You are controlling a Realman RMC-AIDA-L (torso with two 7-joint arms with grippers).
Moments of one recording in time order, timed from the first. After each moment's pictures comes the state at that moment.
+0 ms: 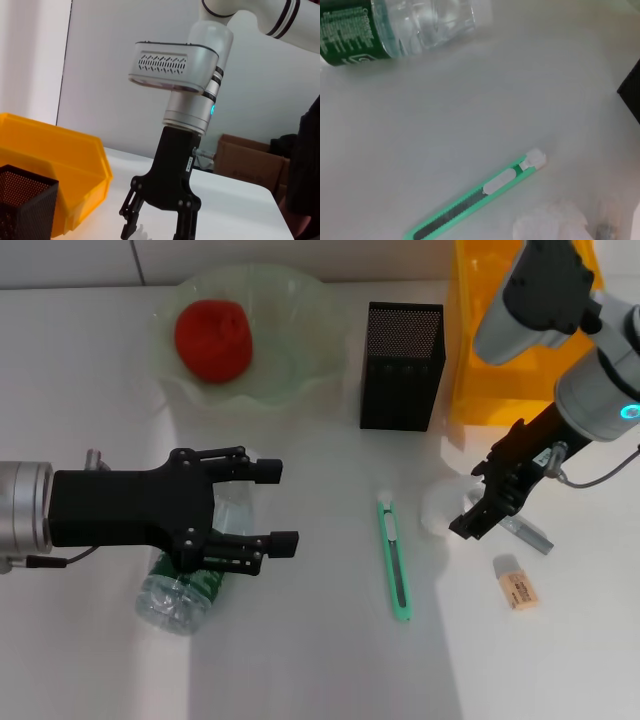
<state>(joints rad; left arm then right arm) -0.43 -2.02 1.04 0.74 1.73 1.72 -1.35 0.75 2.08 -1.32 -1.12 -2.58 -1.59 2.27</state>
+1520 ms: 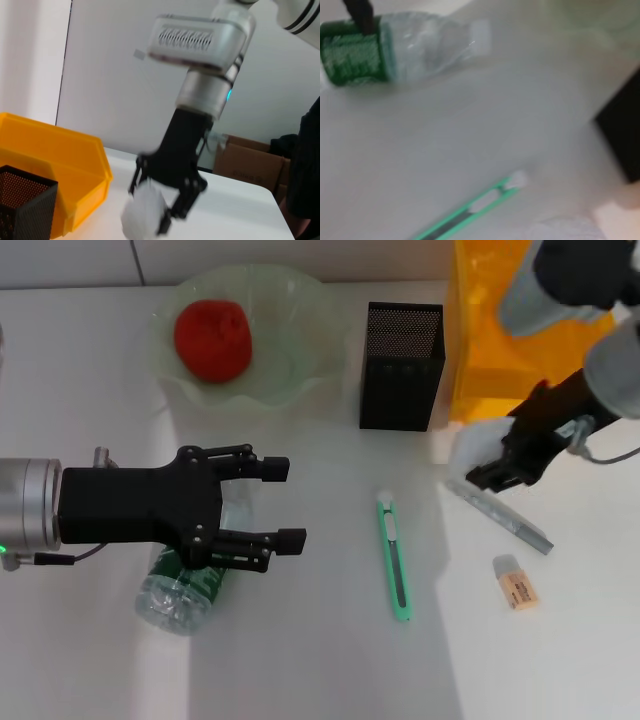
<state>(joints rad) -0.43 -2.03 1.04 0.74 1.74 1.70 -1.35 0.63 2.08 -1.38 -1.47 -2.59 -1.65 2.38</state>
